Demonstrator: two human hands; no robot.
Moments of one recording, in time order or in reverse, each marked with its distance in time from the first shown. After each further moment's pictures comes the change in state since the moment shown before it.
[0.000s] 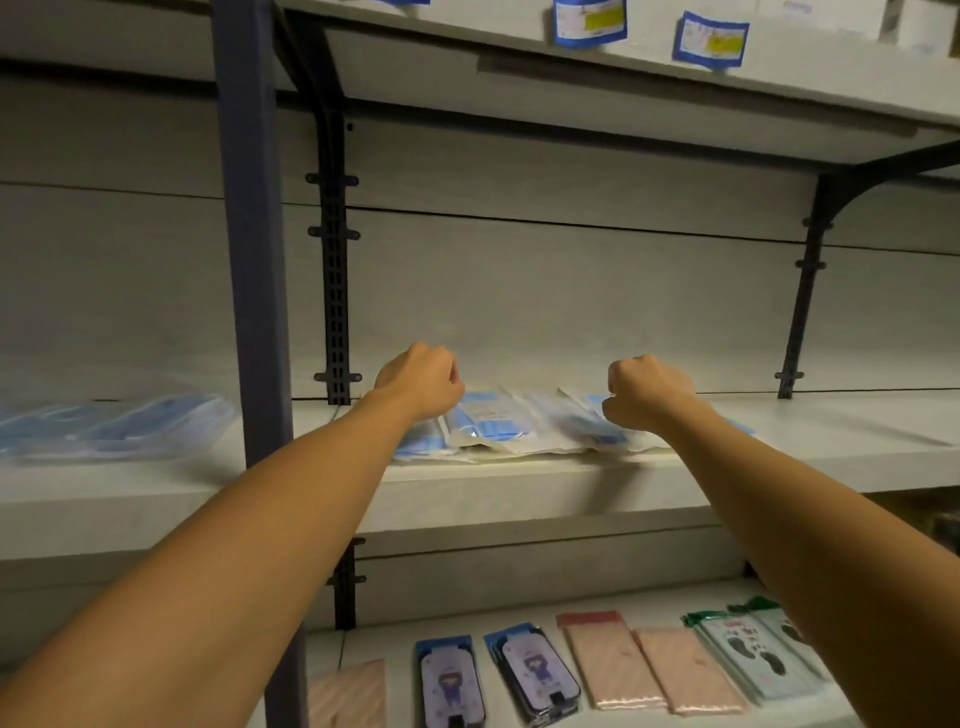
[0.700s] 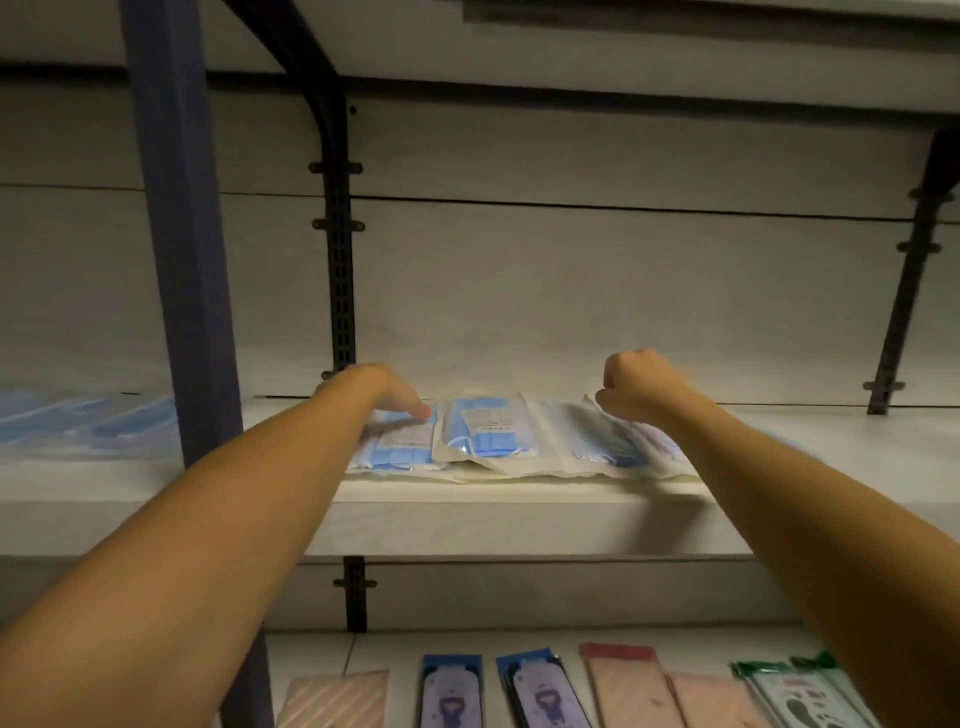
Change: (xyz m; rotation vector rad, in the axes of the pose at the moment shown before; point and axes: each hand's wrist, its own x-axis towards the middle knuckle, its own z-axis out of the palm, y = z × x) left_hand 0.026 -0.020 -0.008 0.050 -0.433 -0.647; right_hand 0.083 0.006 0.040 0.177 0.003 -0.119
